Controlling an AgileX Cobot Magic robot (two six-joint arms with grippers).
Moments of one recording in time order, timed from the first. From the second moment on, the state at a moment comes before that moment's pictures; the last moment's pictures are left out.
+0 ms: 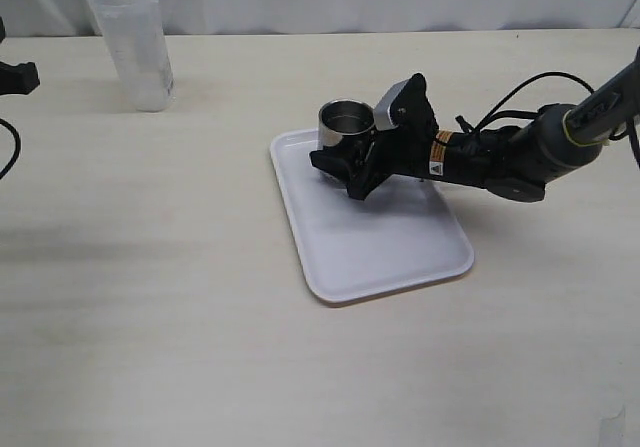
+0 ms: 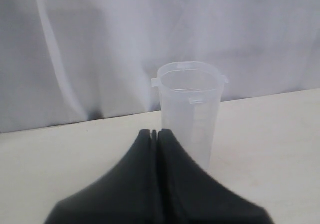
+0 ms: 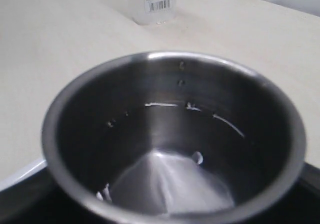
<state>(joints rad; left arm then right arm) 0.09 1.49 -0.54 0.39 -0.69 -0.21 0.18 2.36 -1.17 -1.01 -0.98 0.44</state>
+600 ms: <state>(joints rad) 0.09 1.49 -0.54 0.39 -0.69 -0.21 0.18 2.37 -1.17 -1.00 -0.97 0.43</state>
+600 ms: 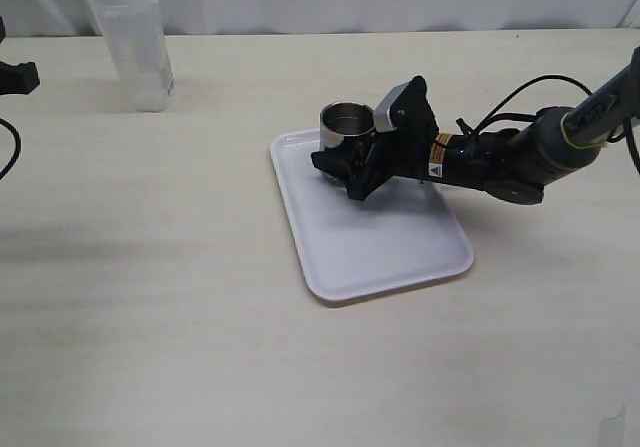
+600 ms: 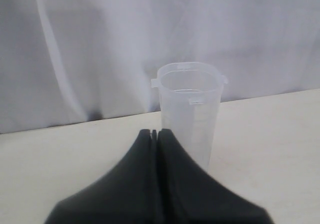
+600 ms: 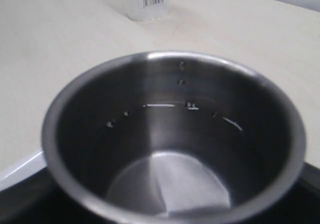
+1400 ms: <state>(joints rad) 0.09 1.49 -0.54 0.39 -0.69 -0.21 0.18 2.18 -1.17 -0.98 -0.95 0.50</state>
